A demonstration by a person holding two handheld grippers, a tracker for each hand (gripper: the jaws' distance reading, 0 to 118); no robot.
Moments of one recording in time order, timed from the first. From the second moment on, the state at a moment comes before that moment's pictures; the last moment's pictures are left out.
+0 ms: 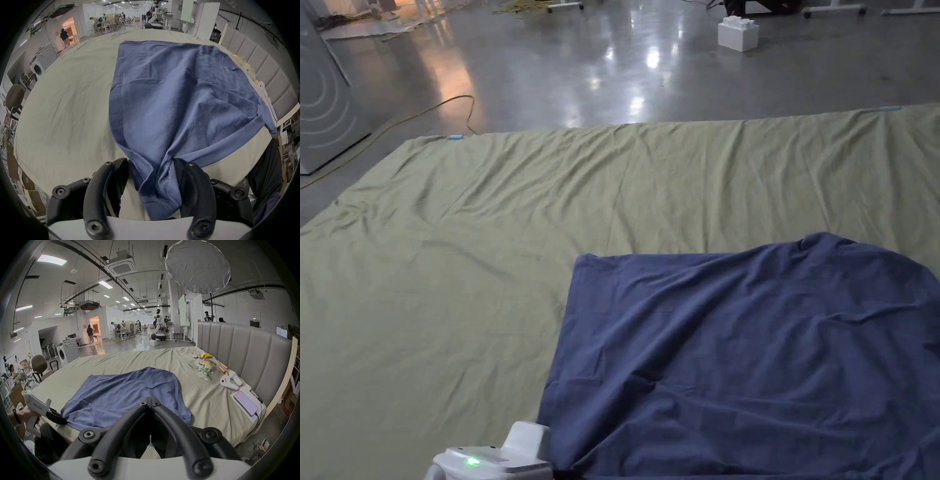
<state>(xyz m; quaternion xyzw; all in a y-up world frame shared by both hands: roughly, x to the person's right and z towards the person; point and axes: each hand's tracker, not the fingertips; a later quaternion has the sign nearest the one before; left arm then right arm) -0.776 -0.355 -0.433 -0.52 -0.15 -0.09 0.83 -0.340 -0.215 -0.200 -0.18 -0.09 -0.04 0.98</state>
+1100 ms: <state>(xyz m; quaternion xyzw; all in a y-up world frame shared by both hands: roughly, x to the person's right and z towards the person) -0.775 -0.352 -0.418 -0.49 -0.15 -0.05 0.86 -0.255 -0.326 -0.234 -0.39 -0.15 -0.16 0.90</state>
